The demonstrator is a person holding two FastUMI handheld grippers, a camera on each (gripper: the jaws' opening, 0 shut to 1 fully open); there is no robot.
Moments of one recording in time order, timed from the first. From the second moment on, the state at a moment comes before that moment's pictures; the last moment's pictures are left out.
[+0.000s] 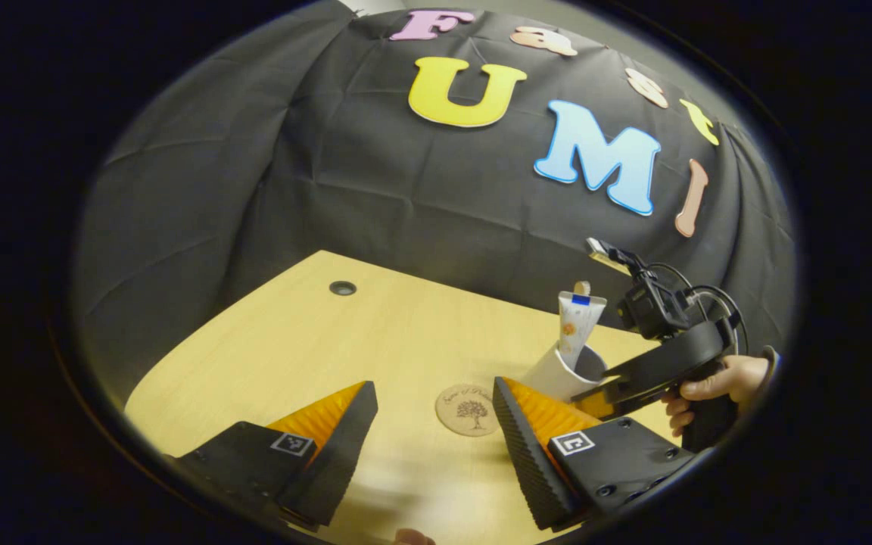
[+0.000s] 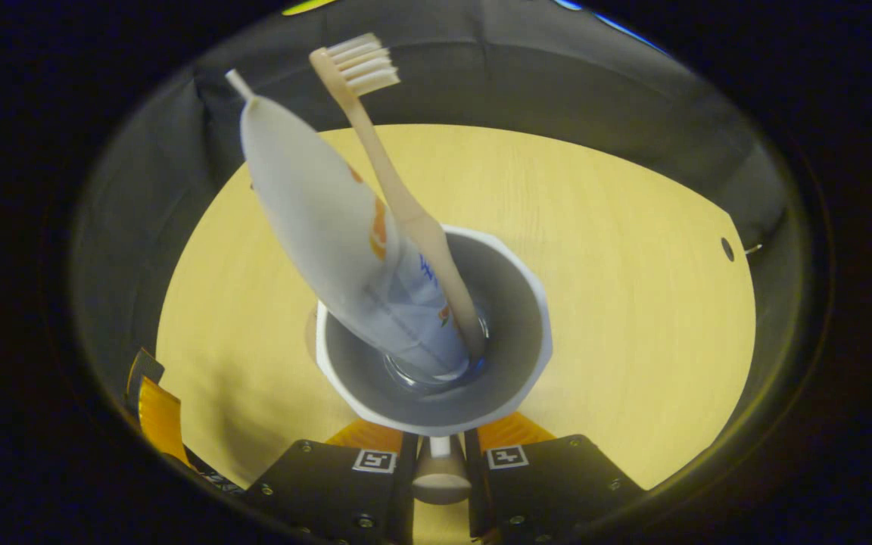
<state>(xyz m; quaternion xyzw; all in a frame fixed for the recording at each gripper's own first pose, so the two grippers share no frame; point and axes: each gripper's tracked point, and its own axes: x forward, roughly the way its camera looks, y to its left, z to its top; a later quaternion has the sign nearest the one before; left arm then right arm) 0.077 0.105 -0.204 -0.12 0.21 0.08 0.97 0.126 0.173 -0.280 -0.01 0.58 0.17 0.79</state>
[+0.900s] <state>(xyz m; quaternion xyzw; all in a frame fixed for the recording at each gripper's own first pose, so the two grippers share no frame) 0.038 0.158 -0.205 -0.13 0.21 0.13 0.96 0.123 0.200 -0.279 -0.06 0.59 0.20 0.78</state>
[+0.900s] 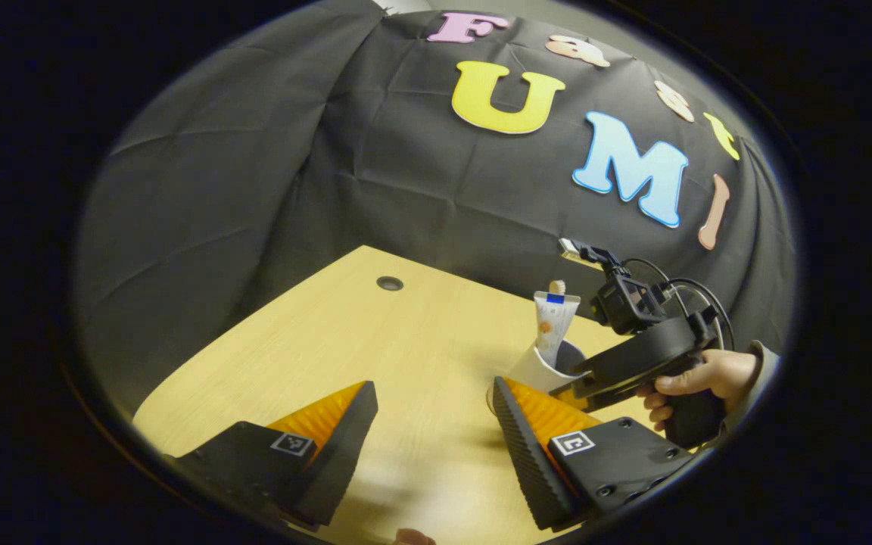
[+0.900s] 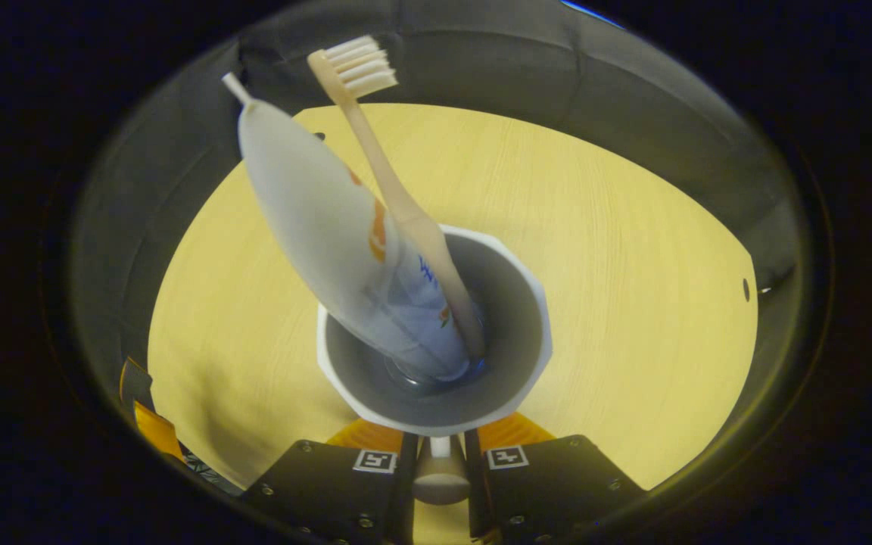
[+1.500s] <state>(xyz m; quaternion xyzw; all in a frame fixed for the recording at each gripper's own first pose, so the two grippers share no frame) 0.046 0.146 -0.190 -0.13 0.20 0.13 0.96 0.115 0.184 -0.236 -0.04 0.54 0.21 0.81</state>
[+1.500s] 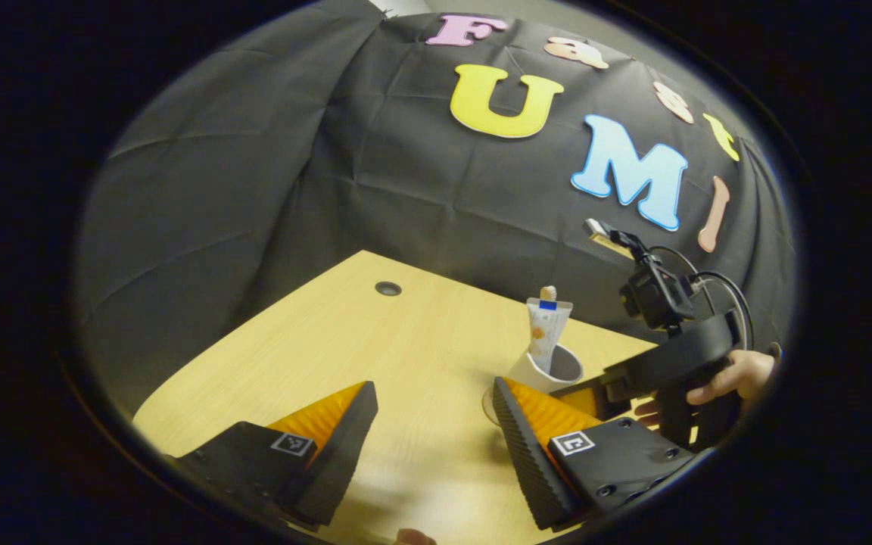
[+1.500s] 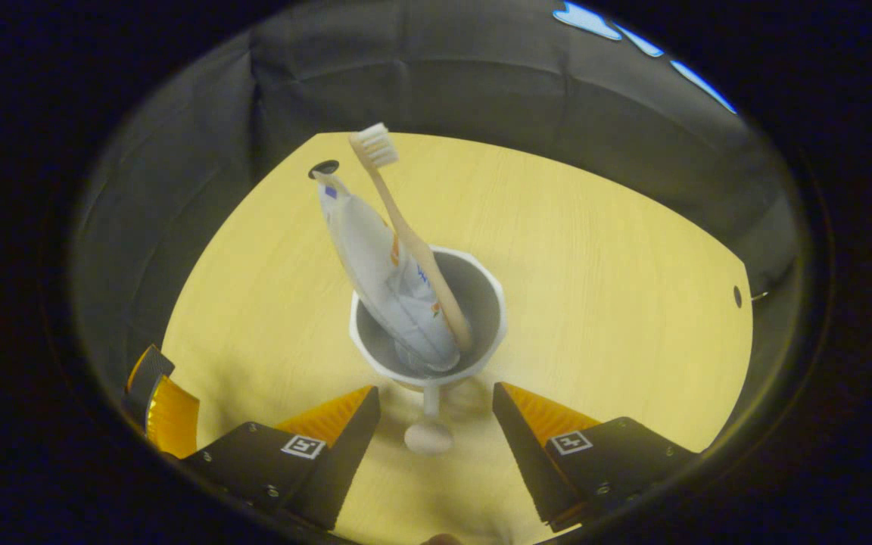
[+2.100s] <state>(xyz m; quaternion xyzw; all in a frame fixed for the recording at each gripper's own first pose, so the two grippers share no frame) 0.082 0.062 -0.132 -0.08 0.16 0.06 0.98 0.098 0.077 -0.126 0.00 0.35 0.17 0.92</state>
